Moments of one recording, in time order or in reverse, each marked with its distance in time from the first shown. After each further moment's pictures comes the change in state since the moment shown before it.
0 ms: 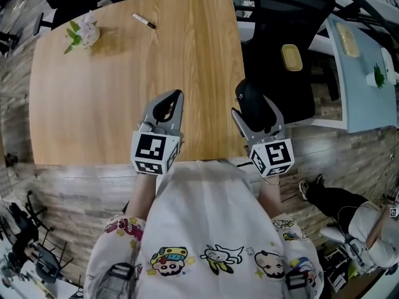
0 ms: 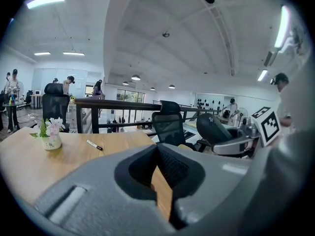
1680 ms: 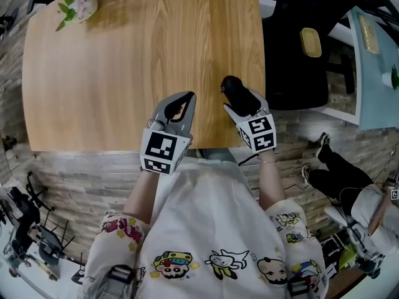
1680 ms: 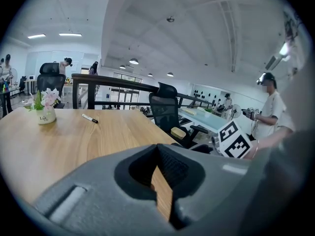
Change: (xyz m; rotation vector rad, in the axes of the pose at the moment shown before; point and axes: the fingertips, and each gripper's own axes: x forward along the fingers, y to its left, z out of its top) left arm 0.003 0.008 -0.093 -0.056 0.169 -0.085; right arm 0.078 0.044 -0.181 0.009 0.483 0.132
